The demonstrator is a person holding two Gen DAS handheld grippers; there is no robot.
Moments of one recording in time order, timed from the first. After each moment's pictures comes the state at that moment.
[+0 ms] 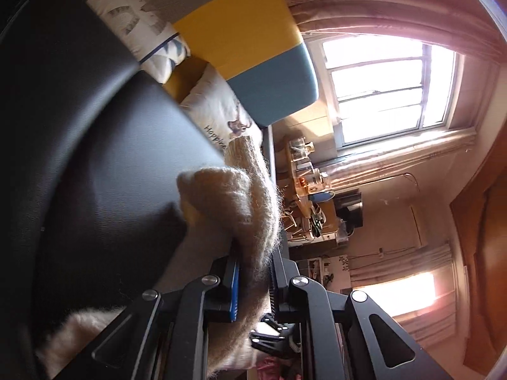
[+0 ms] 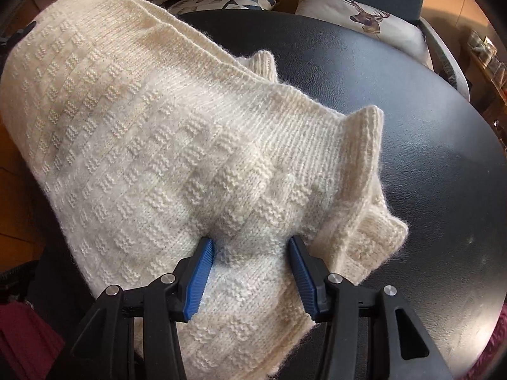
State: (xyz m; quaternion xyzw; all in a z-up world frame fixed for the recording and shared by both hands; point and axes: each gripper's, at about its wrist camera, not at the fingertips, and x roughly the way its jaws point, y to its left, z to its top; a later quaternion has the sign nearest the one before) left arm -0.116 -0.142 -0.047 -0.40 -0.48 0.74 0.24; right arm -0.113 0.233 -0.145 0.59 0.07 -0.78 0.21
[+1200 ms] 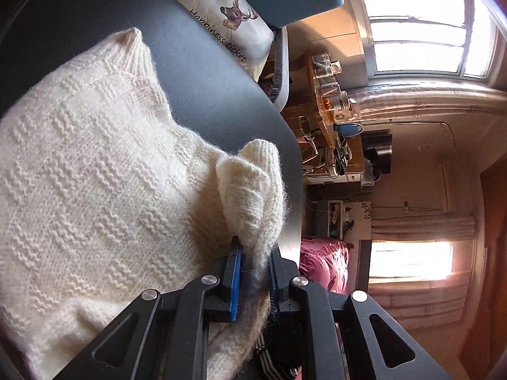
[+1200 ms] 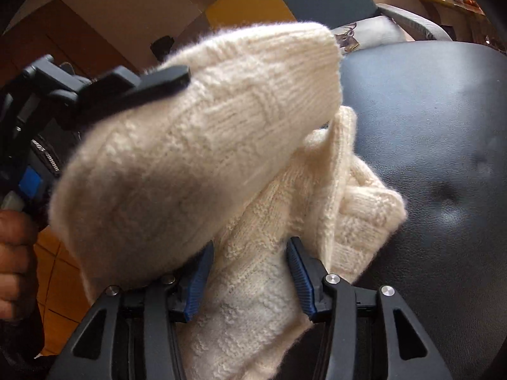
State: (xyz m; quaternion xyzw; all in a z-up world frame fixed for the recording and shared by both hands) left arm -0.133 0.118 -0.106 -0.55 -0.43 0.67 0.26; right arm -0.061 0.308 -0.147 0.44 -0.20 -0.83 0.27
